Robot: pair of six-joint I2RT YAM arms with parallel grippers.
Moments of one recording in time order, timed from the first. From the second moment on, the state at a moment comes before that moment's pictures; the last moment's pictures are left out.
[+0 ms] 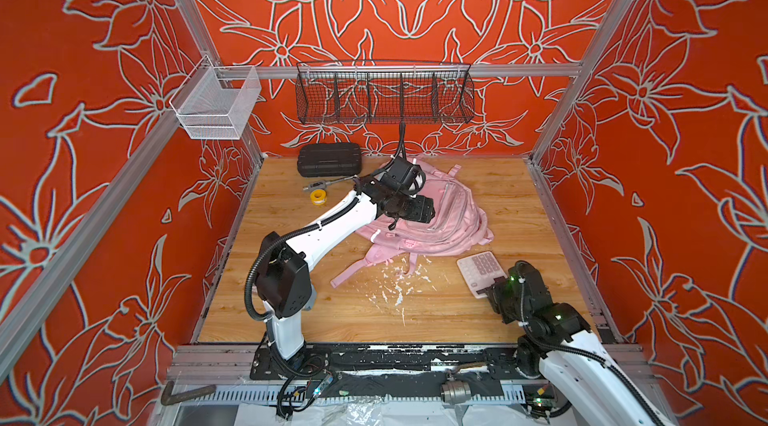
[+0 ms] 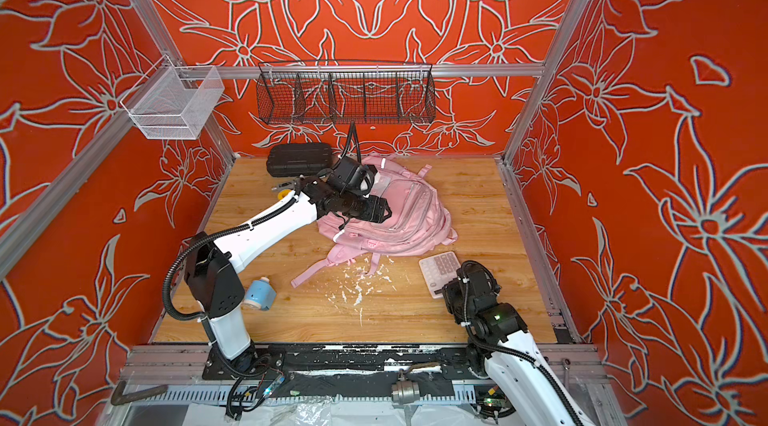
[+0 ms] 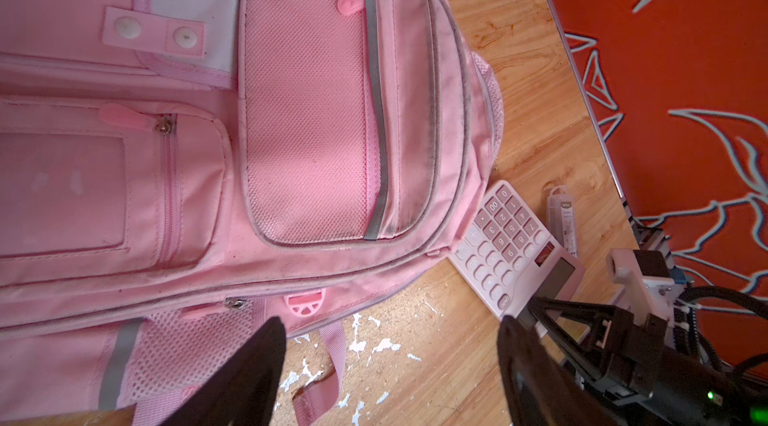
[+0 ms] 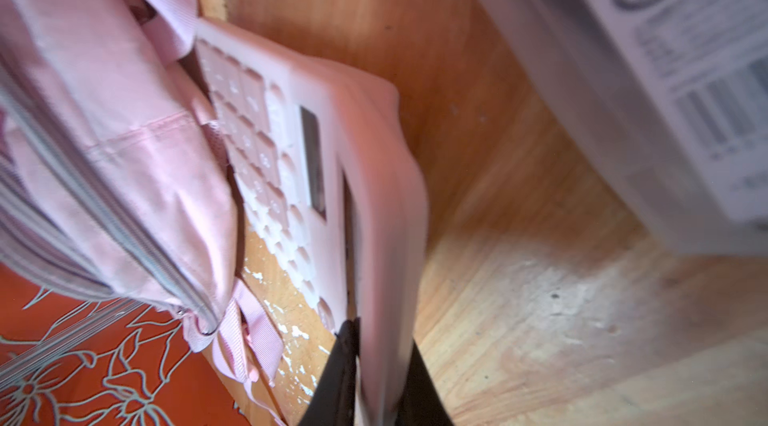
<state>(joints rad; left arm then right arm) -0.65 1.83 1.70 -0.76 0.21 -0.42 0.32 0.48 0.30 -0.73 -0.03 1.56</state>
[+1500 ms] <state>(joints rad) -0.78 2.34 2.32 -1.05 -0.13 -0.31 0.32 0.76 0.90 -0.94 0.31 0.99</state>
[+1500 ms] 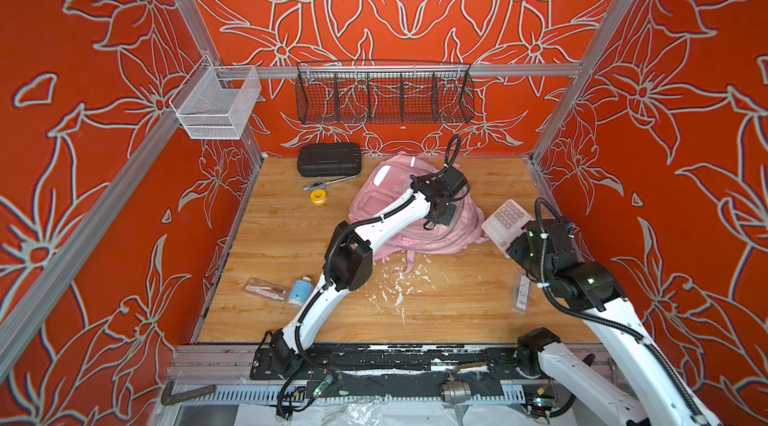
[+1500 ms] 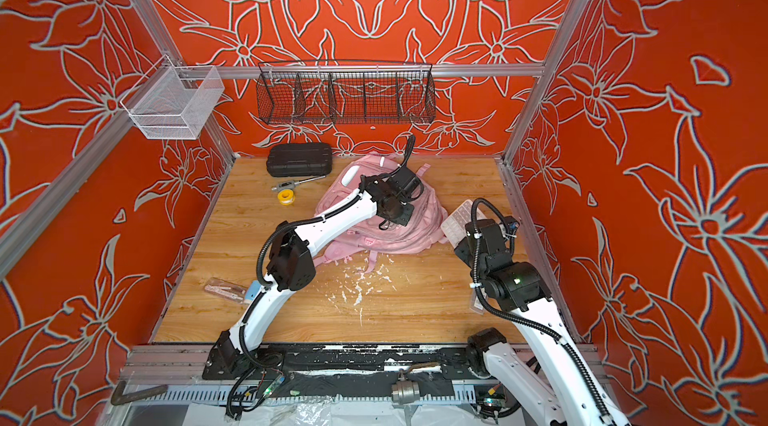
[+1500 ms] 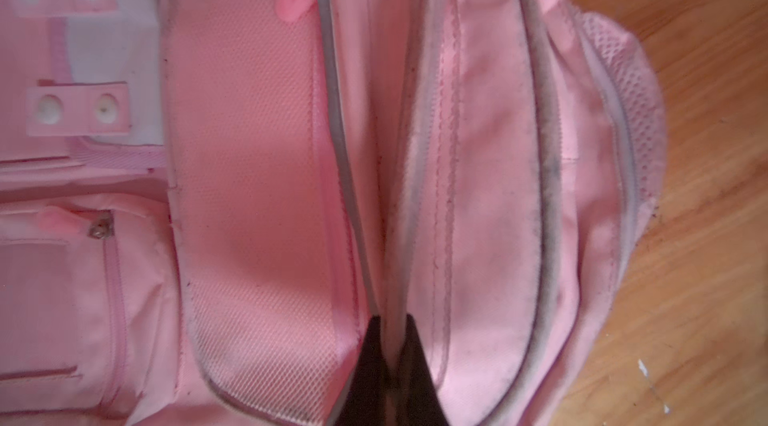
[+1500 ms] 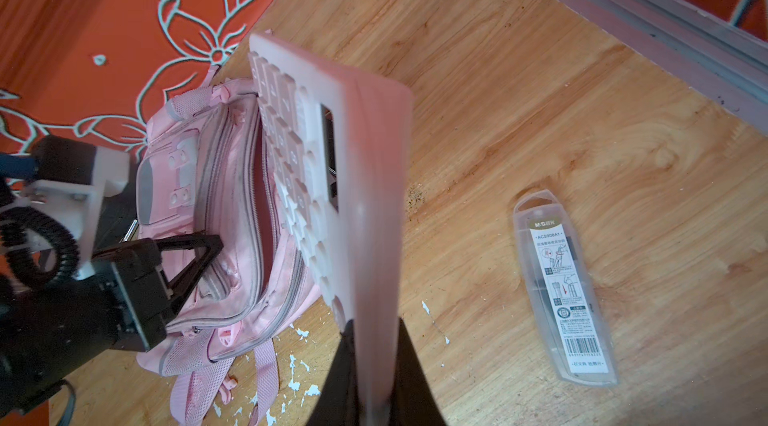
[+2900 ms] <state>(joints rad) -0.69 2.03 2.10 -0.89 0.16 -0.42 0.31 1.64 1.00 -0.22 -0.34 0.98</state>
